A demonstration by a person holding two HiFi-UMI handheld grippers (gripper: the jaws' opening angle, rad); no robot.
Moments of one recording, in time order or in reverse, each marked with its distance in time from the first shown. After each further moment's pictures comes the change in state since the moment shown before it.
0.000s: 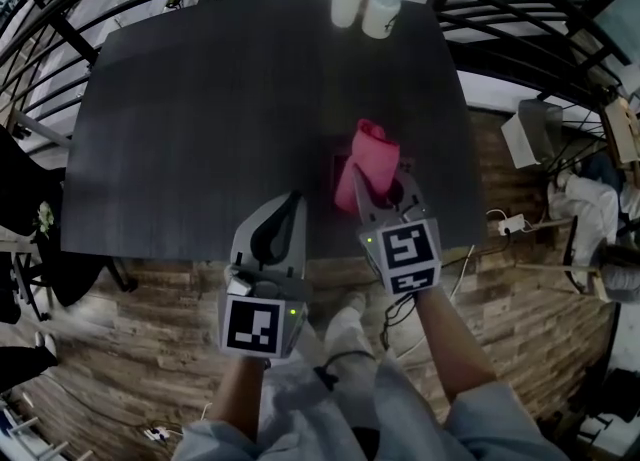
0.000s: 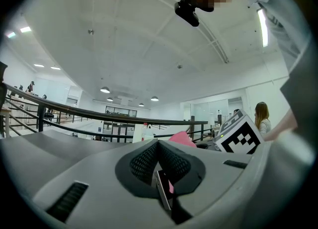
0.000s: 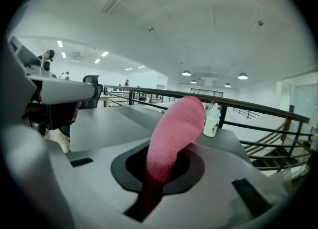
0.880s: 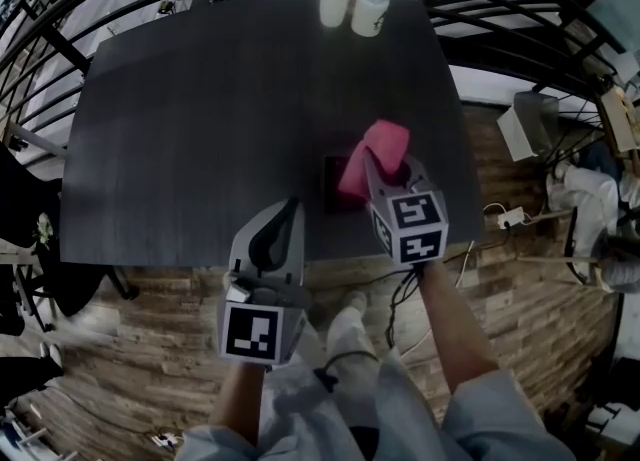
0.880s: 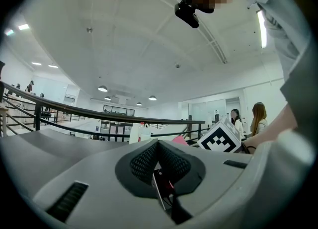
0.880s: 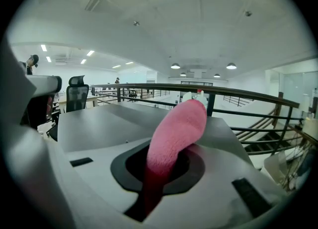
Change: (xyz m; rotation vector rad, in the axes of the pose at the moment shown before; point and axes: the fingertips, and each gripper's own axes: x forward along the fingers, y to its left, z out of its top) left arm 0.002 -0.009 -0.002 0.000 0.011 -0.026; right arm 0.018 -0.051 -0.030 0.115 0.080 -0.076
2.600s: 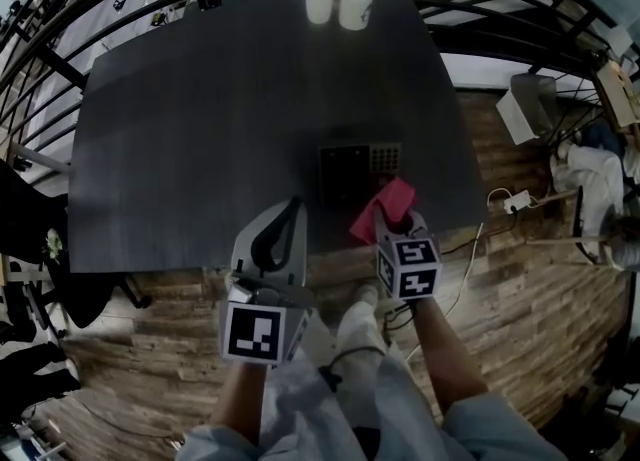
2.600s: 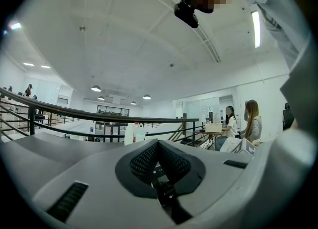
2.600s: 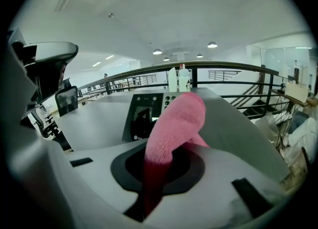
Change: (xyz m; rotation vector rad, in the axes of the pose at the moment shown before) left arm -0.006 -0.016 0.006 0.039 0.018 -0.064; right arm -0.057 0.018 -0.116 0.233 0.160 -0.087
